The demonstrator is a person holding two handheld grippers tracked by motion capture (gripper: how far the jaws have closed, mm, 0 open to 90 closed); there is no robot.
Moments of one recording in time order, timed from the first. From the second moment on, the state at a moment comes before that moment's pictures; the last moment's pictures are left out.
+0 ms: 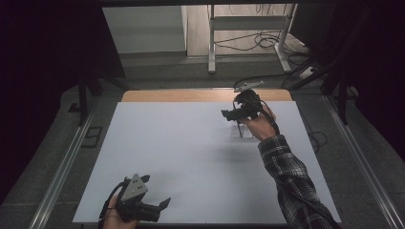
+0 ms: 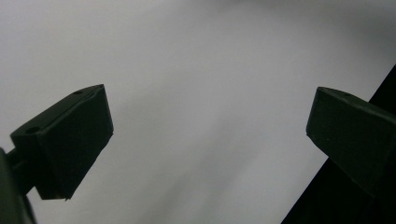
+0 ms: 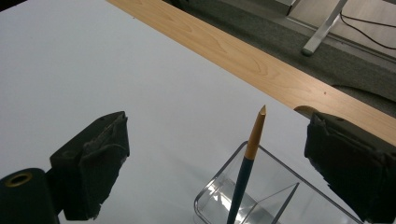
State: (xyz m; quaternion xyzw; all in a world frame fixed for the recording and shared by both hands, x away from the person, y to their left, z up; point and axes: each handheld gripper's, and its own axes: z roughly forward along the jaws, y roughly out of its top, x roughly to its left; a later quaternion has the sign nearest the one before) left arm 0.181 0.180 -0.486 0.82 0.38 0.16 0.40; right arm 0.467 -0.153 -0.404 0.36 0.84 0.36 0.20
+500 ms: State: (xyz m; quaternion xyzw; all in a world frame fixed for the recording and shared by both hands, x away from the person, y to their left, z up) left arm 0.182 0.179 -0.486 0.82 0.38 0.16 0.40; right arm 0.454 -0.157 -0.402 0.35 0.84 0.37 0.19
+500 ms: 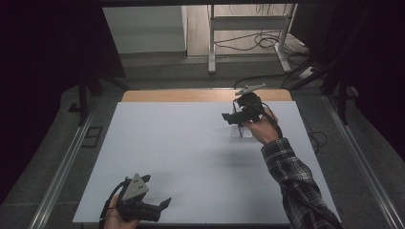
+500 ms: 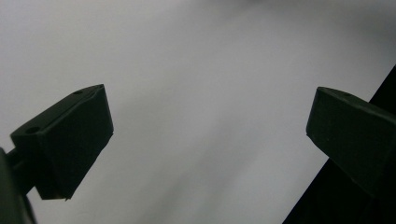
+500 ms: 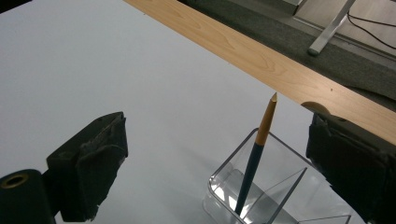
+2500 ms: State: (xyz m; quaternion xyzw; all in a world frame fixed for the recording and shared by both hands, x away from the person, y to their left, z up) left arm 0.196 0.232 -0.492 0.79 0.43 0.18 0.38; right arm 0.393 -0.168 -0.408 0.32 0.85 0.38 0.17
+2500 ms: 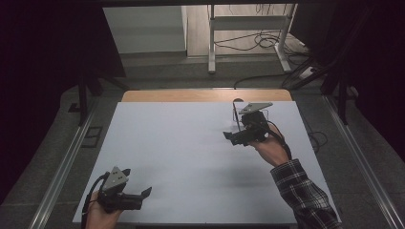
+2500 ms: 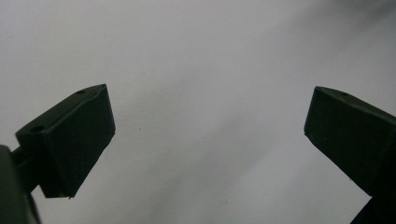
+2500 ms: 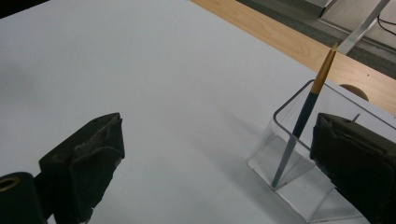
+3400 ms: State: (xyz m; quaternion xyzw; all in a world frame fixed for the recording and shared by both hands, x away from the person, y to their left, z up) left arm 0.197 0.236 -0.492 0.79 0.44 0.19 0.38; right arm 0.355 -0.180 -0.410 0.30 0.86 0.38 0.16
